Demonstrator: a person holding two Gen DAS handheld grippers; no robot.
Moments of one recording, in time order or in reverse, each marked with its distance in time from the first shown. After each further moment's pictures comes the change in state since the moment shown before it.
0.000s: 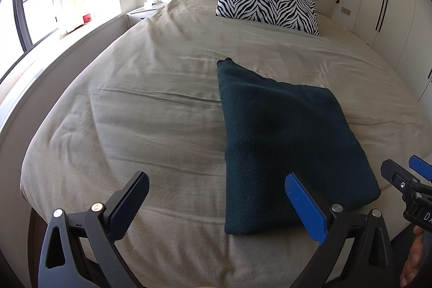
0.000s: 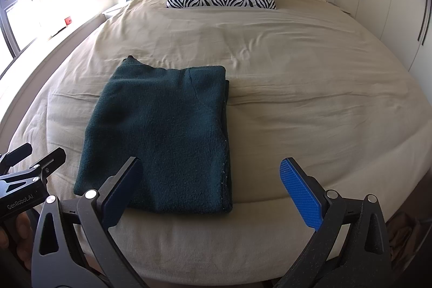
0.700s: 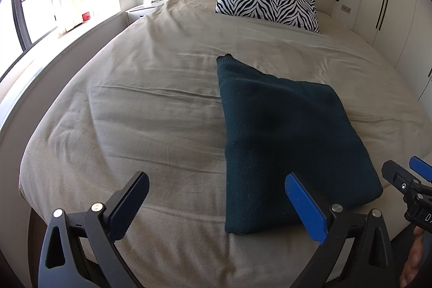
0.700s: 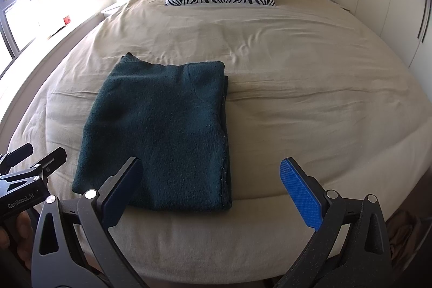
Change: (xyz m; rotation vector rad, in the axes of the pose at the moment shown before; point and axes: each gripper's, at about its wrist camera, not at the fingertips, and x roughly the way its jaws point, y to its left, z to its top) left arm 0.004 0.000 -0.003 0.006 0.014 -0.004; right arm 0.006 -0.009 -0.004 0.000 0.015 0.005
